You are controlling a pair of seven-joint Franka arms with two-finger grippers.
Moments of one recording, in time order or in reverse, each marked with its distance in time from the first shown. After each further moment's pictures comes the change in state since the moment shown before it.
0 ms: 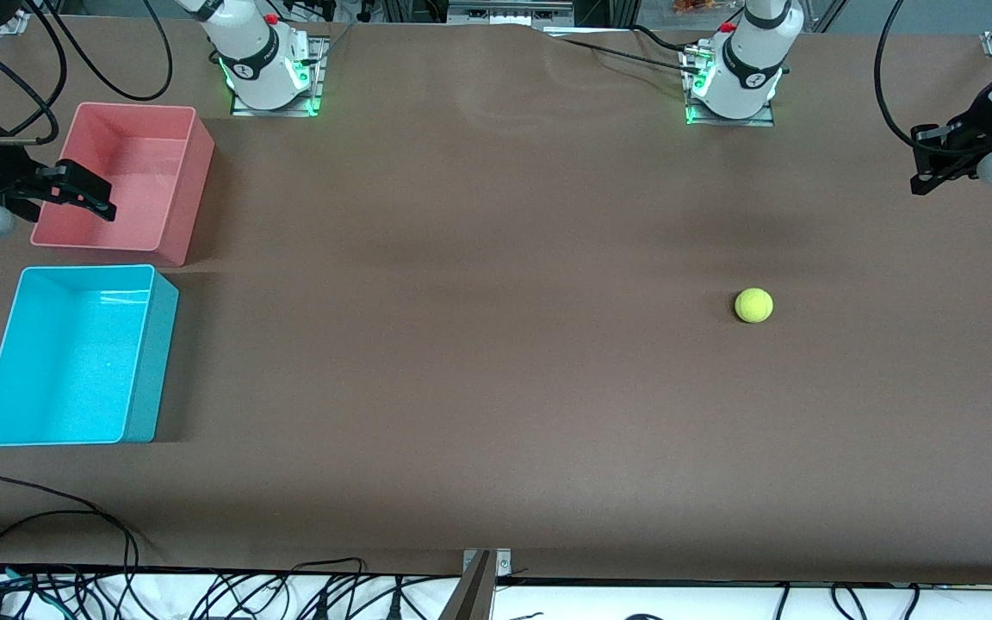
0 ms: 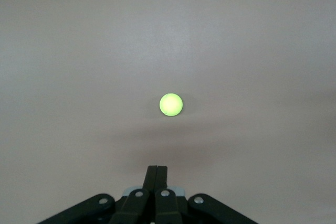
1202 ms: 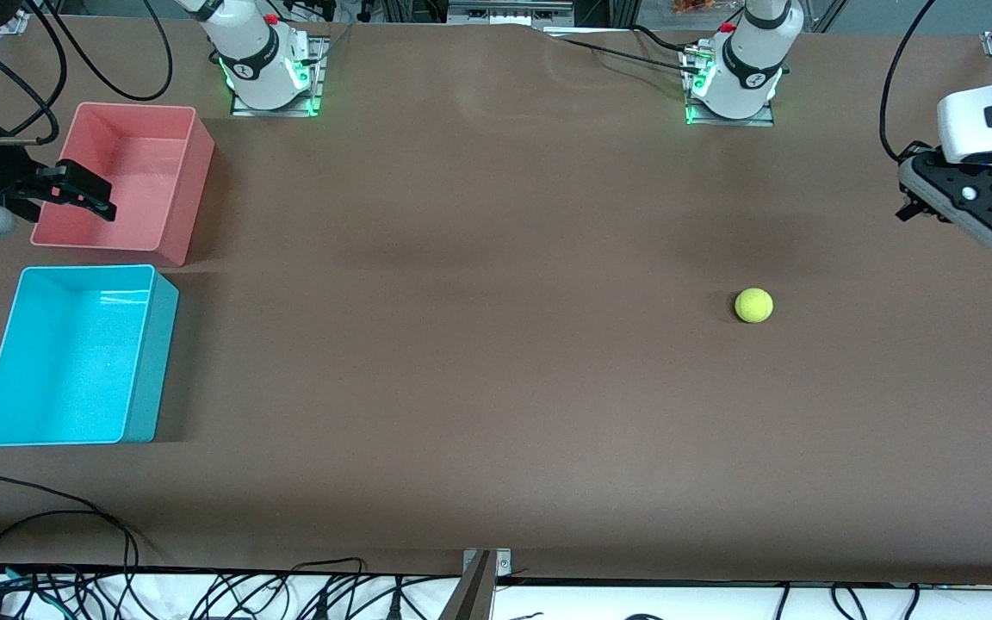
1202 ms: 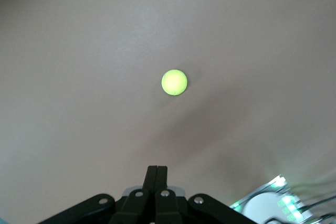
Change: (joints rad) left arm 0.025 0.028 0.003 -0.228 0.059 0.223 0.894; right arm 0.000 0.001 0.000 0.000 0.000 0.000 -0.001
